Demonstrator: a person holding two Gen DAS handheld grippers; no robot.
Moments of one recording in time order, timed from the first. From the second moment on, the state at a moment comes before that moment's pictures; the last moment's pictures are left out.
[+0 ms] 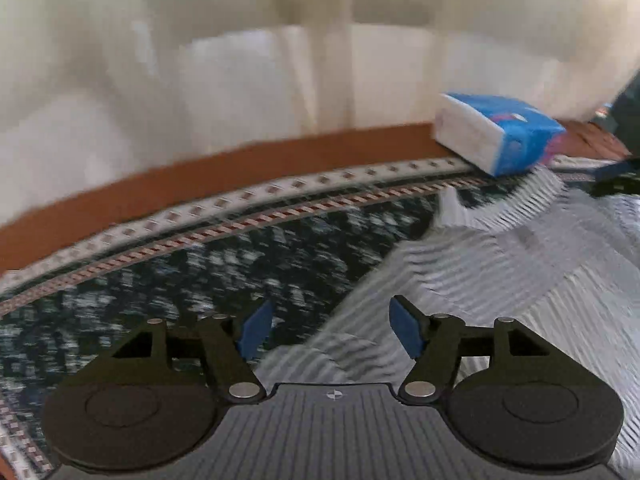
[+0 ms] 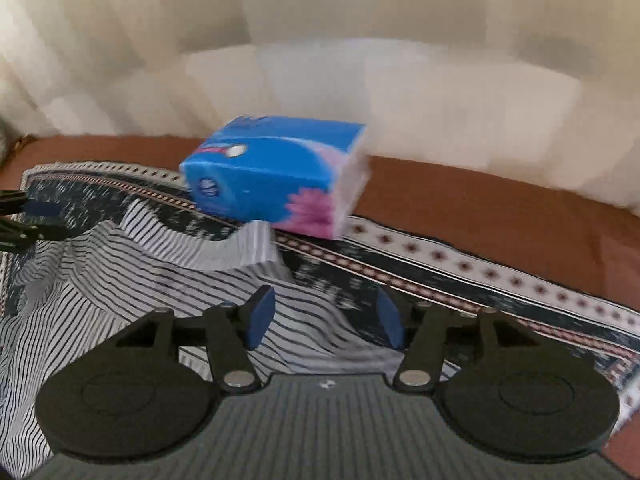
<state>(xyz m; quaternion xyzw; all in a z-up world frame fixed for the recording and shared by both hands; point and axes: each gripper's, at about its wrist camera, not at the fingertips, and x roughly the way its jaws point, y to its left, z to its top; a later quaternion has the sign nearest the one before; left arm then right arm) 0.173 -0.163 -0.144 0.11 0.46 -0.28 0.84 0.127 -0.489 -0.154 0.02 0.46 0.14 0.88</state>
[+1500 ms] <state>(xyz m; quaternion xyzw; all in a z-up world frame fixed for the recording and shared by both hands) -0.034 -0.133 -0.081 0.09 0.42 -0.18 0.88 -0.115 -0.505 -0.088 0.06 0.42 0.10 0.90</state>
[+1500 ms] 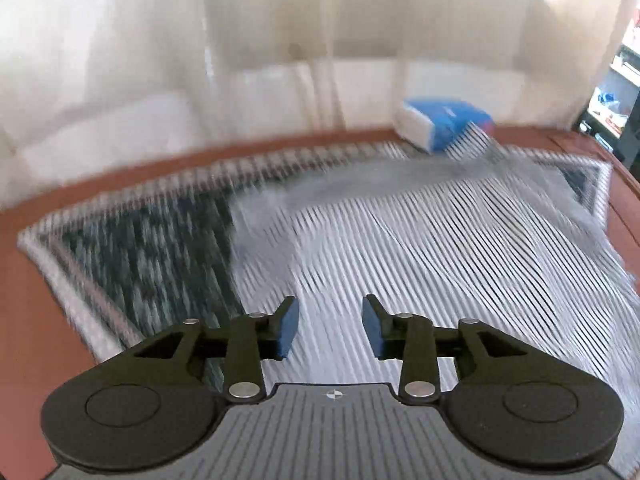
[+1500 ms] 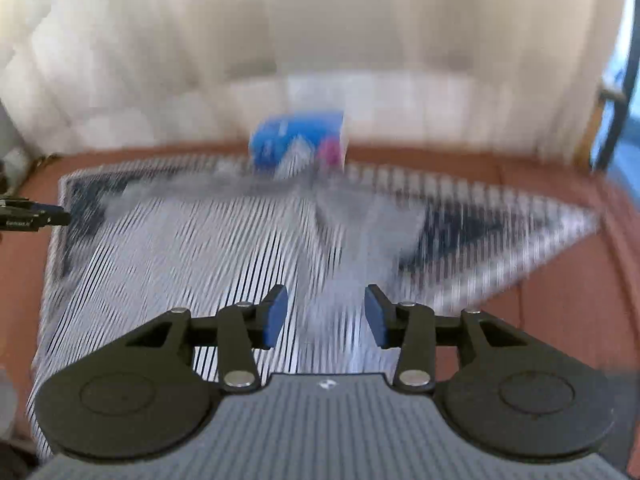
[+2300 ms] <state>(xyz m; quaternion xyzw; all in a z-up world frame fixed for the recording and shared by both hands) -0.204 -0.110 -0.162 0.01 0.56 -0.06 0.83 -0.244 -0.494 -0.191 0.15 0.54 0.19 0.81</state>
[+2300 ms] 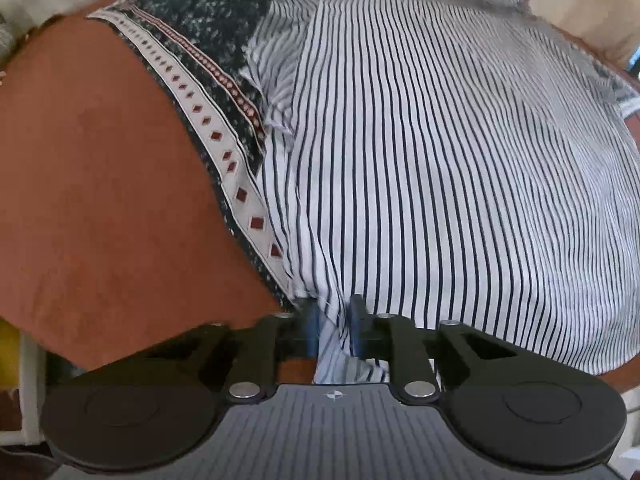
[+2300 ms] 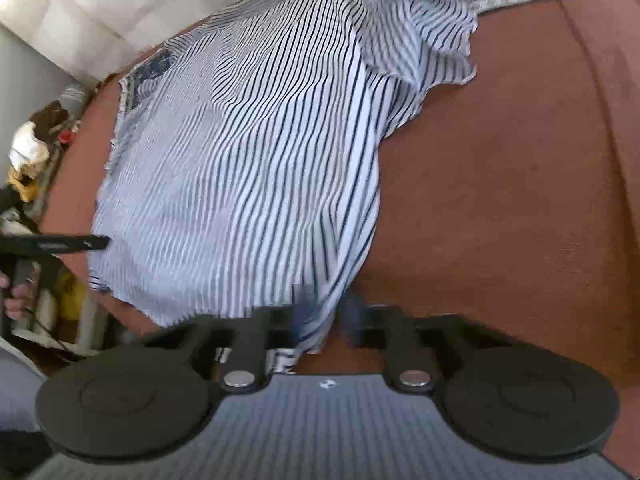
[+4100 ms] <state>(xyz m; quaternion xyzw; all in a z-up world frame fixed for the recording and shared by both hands) -0.258 -0.482 -0.131 0.17 0.51 -0.21 0.82 0.059 -0.618 -0.131 0.03 0.41 0.26 0.87</state>
